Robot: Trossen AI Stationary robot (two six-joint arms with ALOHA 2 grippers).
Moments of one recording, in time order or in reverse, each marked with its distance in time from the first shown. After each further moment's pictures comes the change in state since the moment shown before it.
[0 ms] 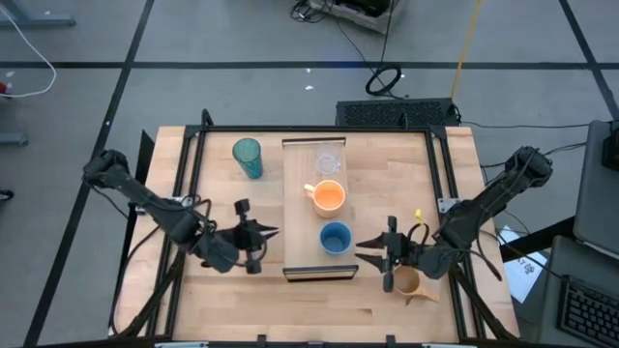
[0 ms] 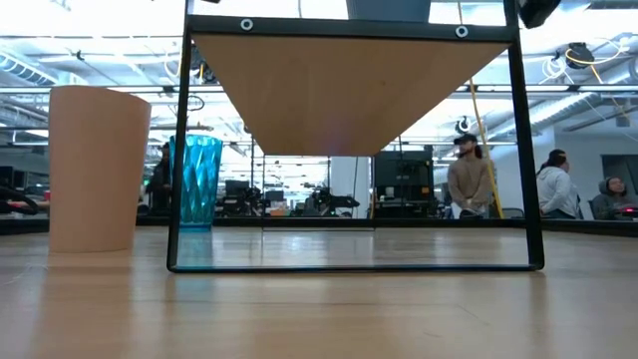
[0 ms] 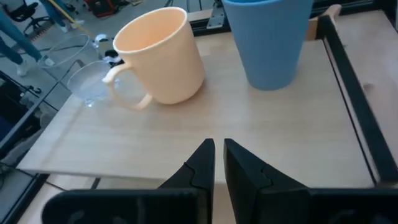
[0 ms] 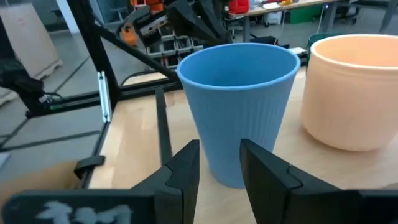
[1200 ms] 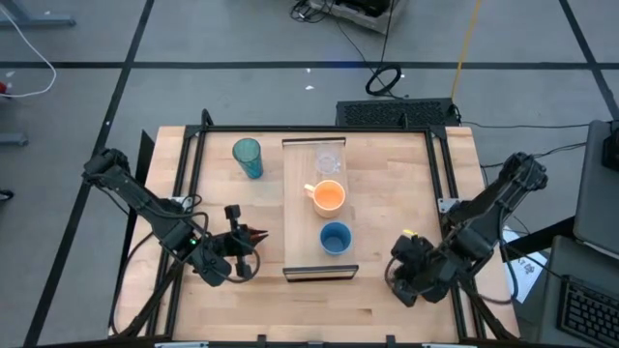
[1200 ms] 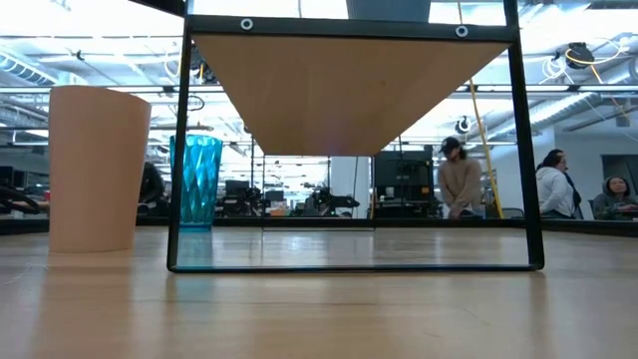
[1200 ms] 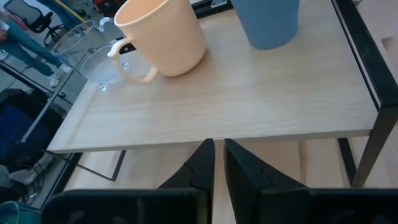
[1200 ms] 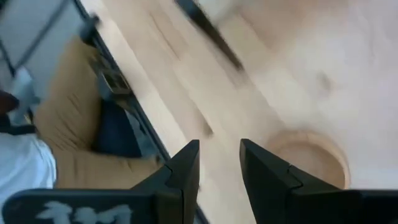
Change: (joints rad) left arm -0.100 -0.007 -0.027 -0.153 -0.103 -0.060; right arm 0.060 0.133 0.597 -1.210 -0.594 0.998
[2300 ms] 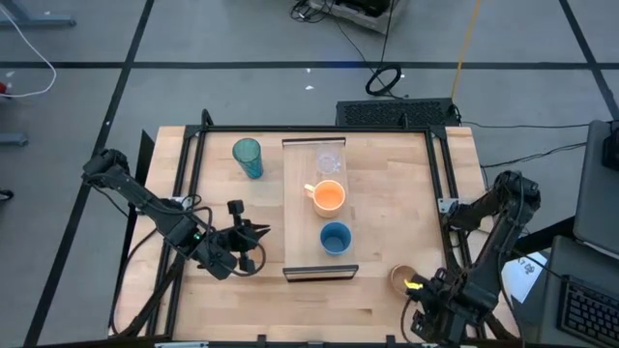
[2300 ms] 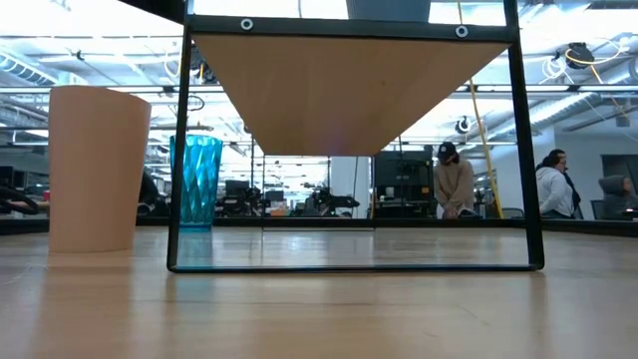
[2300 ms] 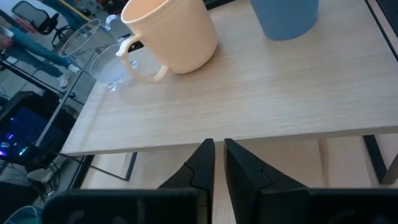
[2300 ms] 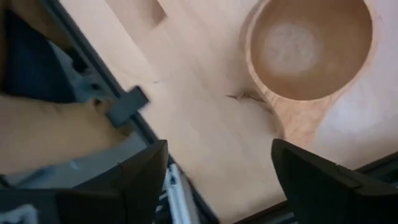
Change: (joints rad) left arm 0.055 0.000 0.000 0.000 0.019 0.078; right arm 0.258 0.225 0.000 -0.093 -0.148 0.237
